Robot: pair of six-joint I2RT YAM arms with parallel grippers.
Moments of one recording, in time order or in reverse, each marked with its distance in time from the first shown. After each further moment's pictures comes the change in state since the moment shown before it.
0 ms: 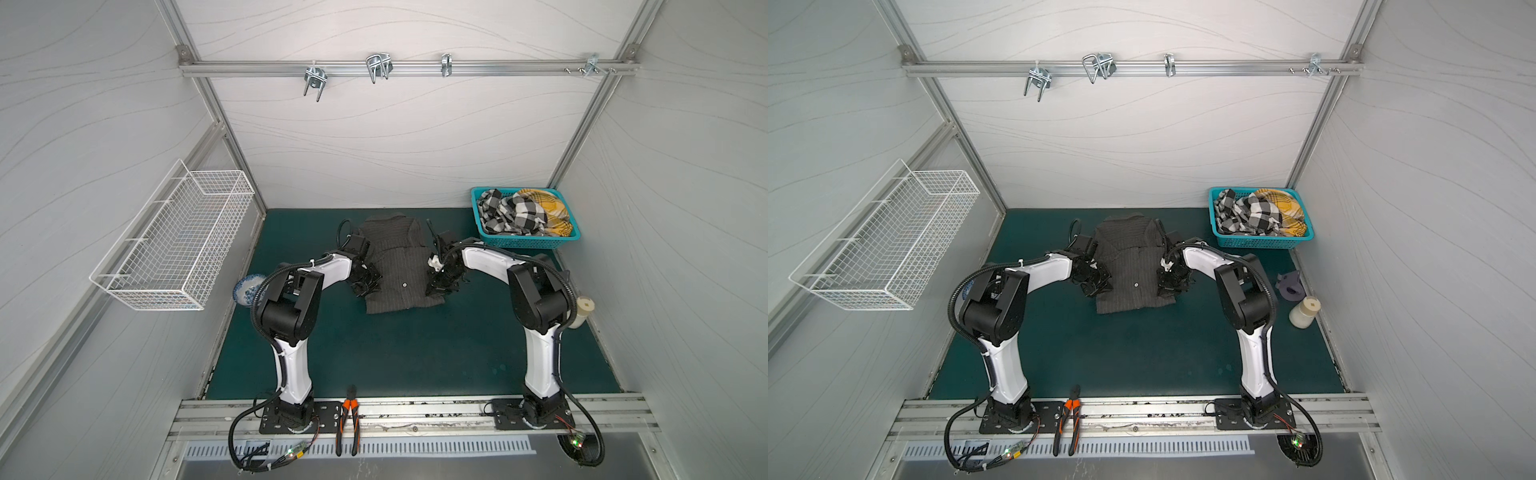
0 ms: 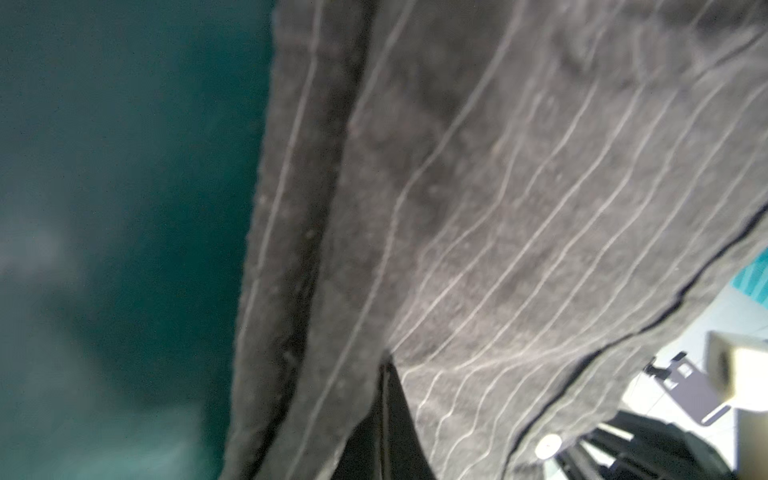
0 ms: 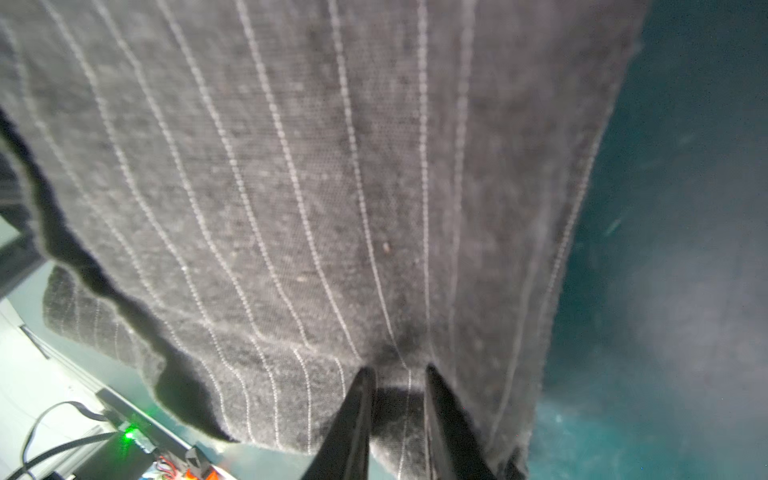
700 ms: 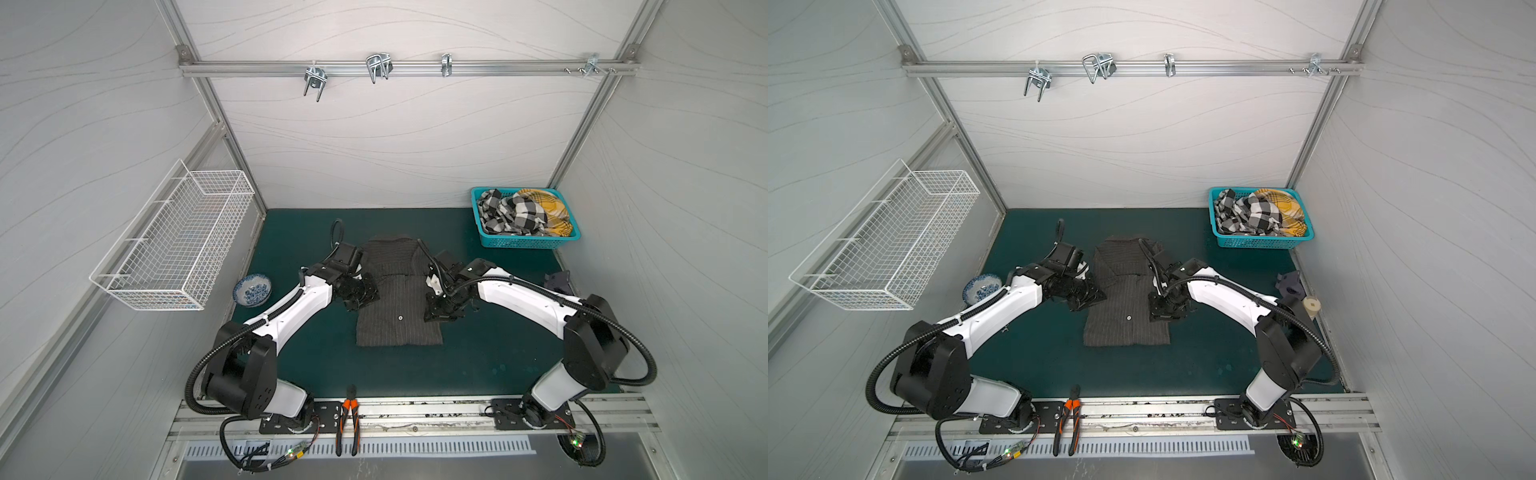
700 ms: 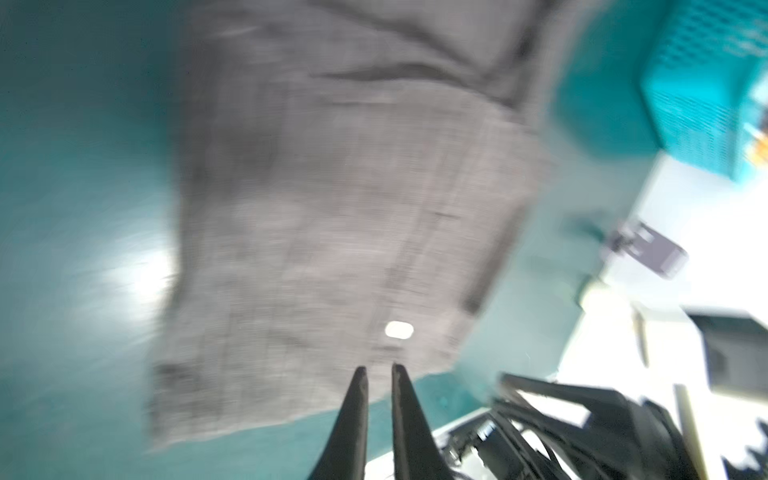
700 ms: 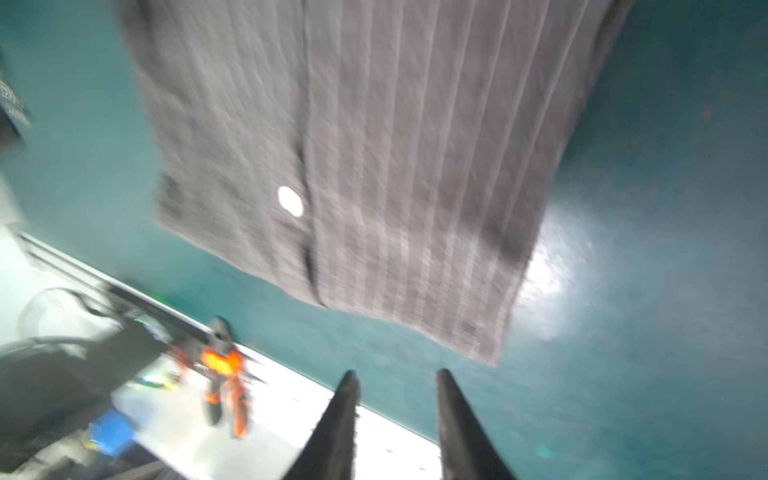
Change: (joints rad) left arm -0.108 -0.446 -0.121 -0.164 0.040 0.043; right arm 0.233 -0.422 -0.215 -0.083 0.066 0.206
